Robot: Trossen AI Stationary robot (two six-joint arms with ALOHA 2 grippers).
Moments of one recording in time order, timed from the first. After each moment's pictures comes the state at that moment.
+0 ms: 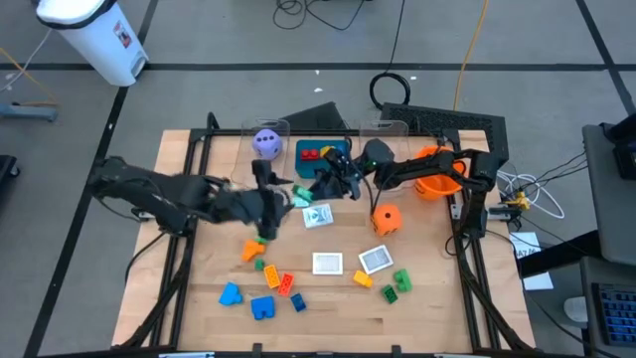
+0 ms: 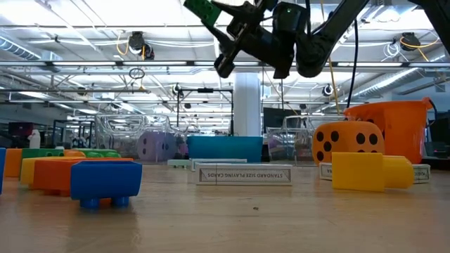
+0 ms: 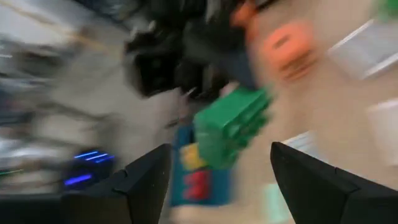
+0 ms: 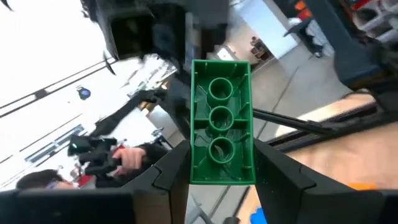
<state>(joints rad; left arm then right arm) -0.26 1.35 1.39 -0.72 -0.63 0.27 -0.31 1.87 1.03 1.23 -0.94 1.00</state>
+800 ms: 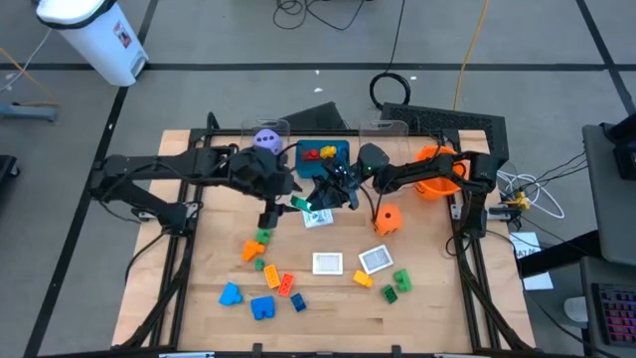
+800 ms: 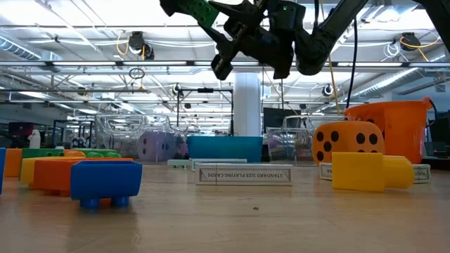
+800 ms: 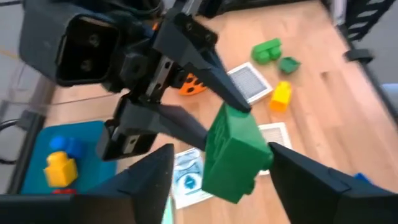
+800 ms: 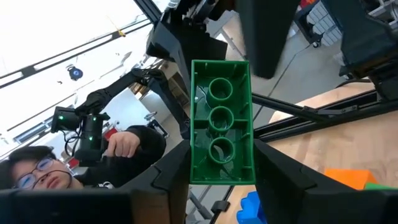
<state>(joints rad) 0.03 1.36 1.39 -0.72 0.09 0.15 -0.27 1.87 1.03 1.14 -0.95 0.87</state>
